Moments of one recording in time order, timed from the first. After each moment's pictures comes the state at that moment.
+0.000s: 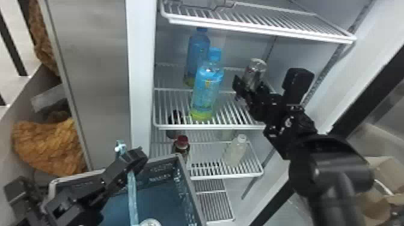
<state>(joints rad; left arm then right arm) 0.28 0.03 0.15 -1.81 1.58 1.05 -0.38 -0.06 -0.21 -0.10 -1.94 -0.25 0.52 0.10</state>
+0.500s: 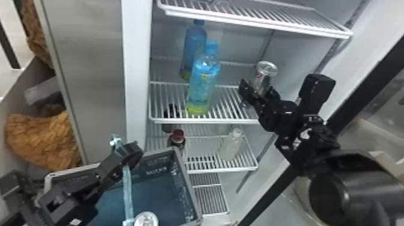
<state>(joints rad) 0.28 0.03 0.15 -1.81 1.58 1.05 -0.38 0.13 -0.23 -0.18 -2.20 -0.29 0.62 0.10</state>
